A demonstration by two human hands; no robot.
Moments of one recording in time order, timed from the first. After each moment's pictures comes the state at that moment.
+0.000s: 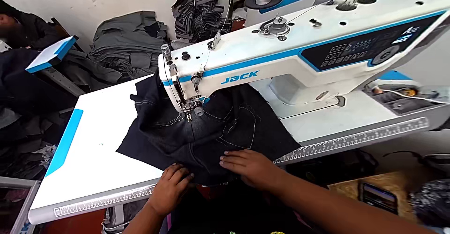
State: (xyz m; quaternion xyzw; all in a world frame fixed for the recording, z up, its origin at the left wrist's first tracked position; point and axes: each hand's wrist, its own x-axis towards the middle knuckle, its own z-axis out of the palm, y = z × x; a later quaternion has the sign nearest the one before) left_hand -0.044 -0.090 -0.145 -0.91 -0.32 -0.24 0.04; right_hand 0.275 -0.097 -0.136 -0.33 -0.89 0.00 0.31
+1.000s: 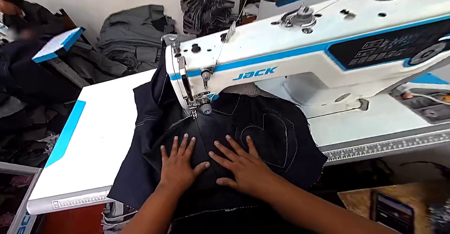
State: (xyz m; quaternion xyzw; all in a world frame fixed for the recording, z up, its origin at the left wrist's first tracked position) left_hand 0.017 -0.055 -0.097 -0.78 -0.61 0.06 -0.12; right_hand 0.235 -0.085 -0.109 -0.51 -0.84 0.20 0.00
